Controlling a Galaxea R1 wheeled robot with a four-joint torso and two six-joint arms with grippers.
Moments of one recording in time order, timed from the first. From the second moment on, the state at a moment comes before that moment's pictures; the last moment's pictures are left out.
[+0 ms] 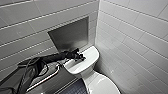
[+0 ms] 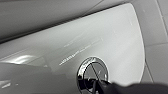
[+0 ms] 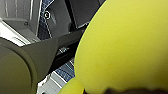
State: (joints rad) left arm 0.11 2.79 -2.06 -0.03 0.45 -0.63; right arm -1.45 2.61 -2.00 0.04 0.21 0.16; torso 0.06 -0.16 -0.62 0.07
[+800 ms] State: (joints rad) left arm 0.05 2.38 -1.44 -0.04 0.45 -0.65; right arm -1.45 2.63 -2.04 0.04 0.21 0.16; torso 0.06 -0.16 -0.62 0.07
